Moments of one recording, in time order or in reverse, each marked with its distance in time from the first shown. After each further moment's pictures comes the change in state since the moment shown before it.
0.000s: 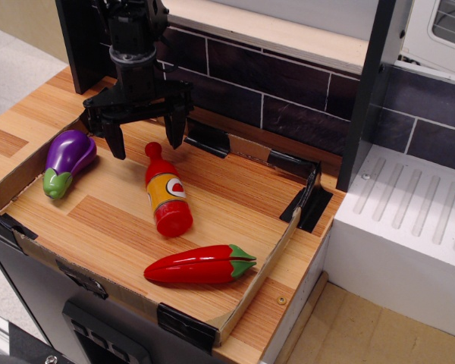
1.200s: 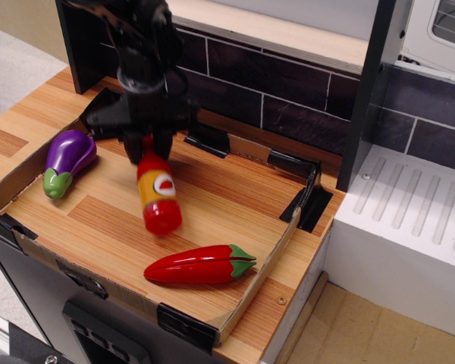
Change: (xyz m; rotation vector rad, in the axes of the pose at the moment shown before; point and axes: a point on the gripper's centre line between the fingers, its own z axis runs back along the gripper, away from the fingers) arm -0.003 0.004 0.009 -0.011 -0.214 -0.072
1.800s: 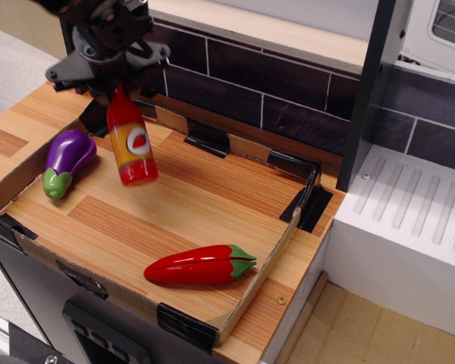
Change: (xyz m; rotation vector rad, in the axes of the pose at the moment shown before) arm 0.036 0.017 0.056 -0.110 -0.450 0.080
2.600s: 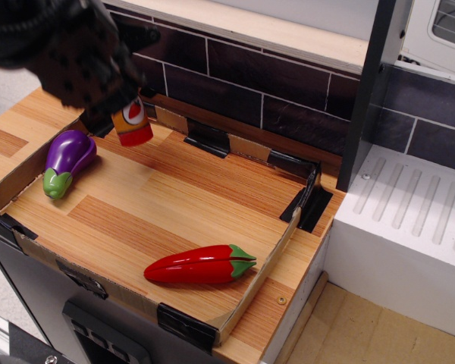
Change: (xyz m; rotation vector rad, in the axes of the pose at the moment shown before) arm 0.019 -0.002 0.001 -0.091 -0.469 0.025
